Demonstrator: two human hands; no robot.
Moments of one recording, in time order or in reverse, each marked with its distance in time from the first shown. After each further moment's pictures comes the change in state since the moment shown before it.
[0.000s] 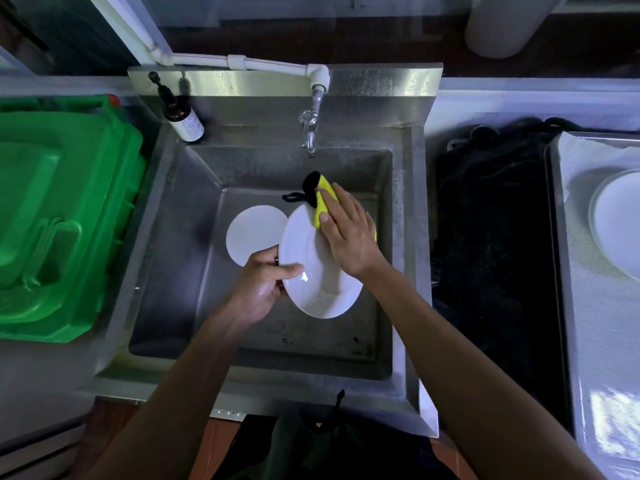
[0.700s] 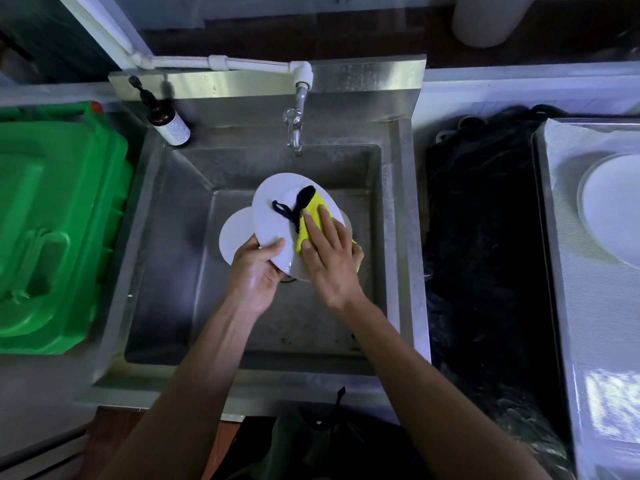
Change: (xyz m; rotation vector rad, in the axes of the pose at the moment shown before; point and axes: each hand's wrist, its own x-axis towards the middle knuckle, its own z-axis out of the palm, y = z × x) left_hand 0.010 0.010 0.022 -0.330 0.146 0.060; right_hand -0.045 -0.015 0.030 0.030 0.050 0.110
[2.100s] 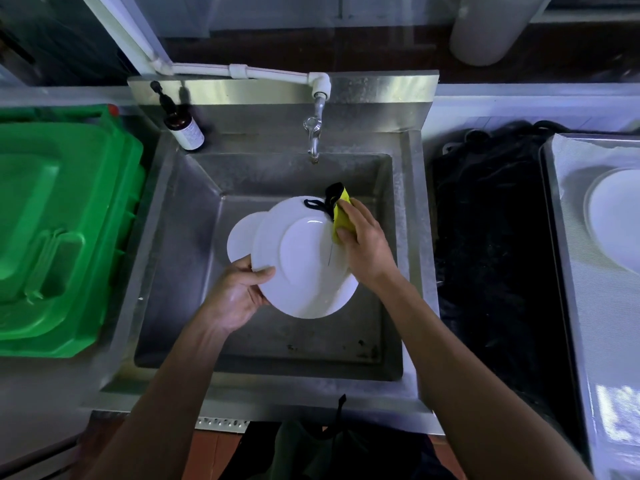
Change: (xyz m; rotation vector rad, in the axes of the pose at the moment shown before) left_hand 0.006 0.014 -0.090 0.114 -0.260 -0.090; right_hand 0.036 0.002 -0.028 0.106 0.022 0.041
